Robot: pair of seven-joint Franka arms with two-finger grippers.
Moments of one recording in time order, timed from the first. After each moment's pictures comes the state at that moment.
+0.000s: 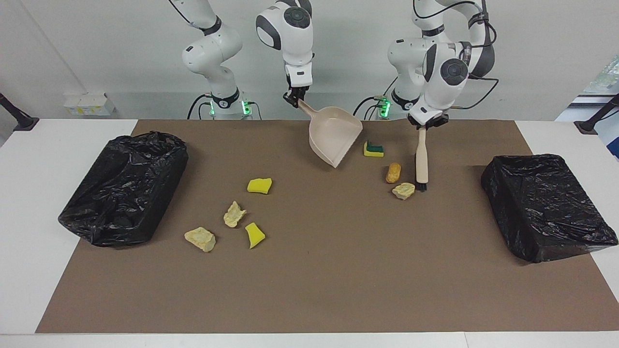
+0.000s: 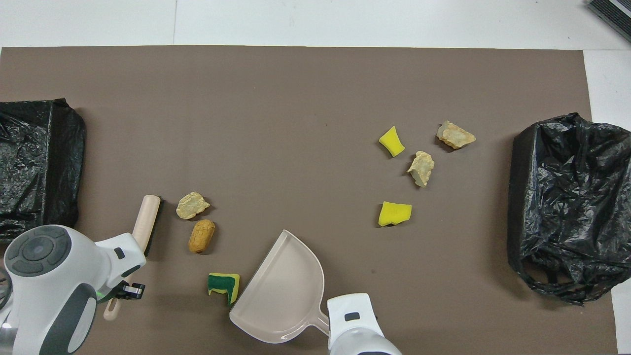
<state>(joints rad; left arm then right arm) -0.11 -0.49 -0.15 -2.65 0.01 1.83 0.03 0.84 -0.37 0.03 -2.43 0.14 1.94 -0.13</state>
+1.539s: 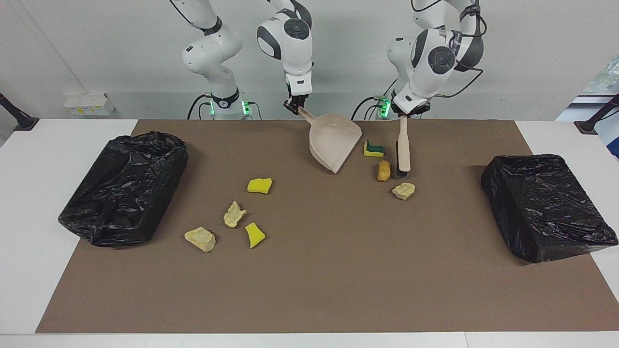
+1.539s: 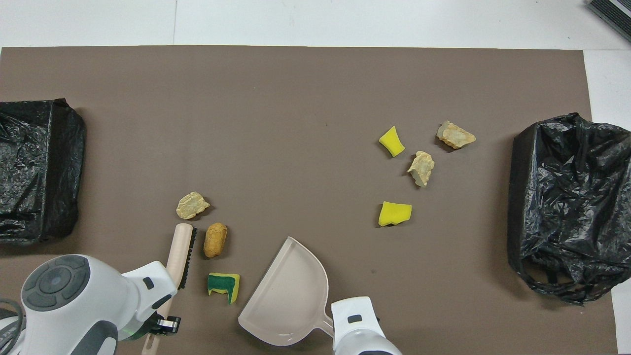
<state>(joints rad) -0.21 -0.52 -0.14 -2.64 -0.12 1.77 -0.10 0.84 -0.31 0.03 -2.47 0.14 2.06 -0.15</state>
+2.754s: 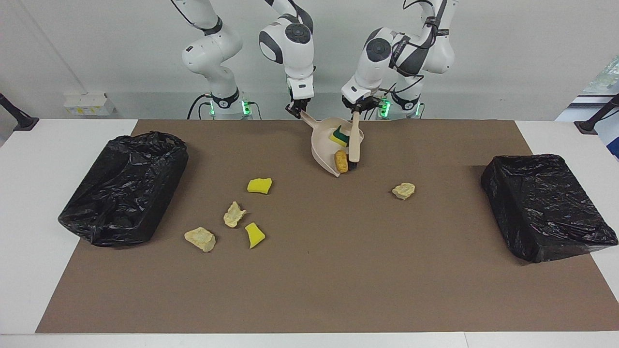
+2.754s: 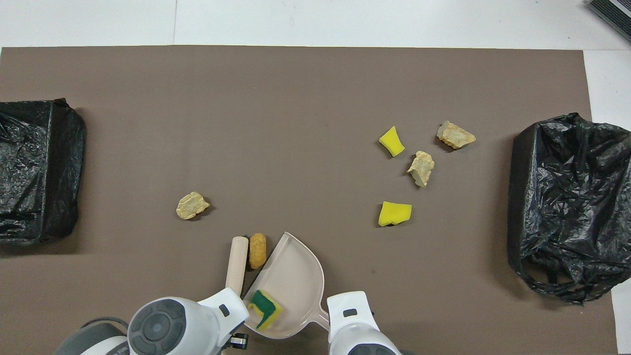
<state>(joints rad) -0.70 -0.45 -0.16 -2.62 -0.32 1.96 -0.50 0.84 -0.29 0.03 -2.47 0.14 2.09 -0.15</state>
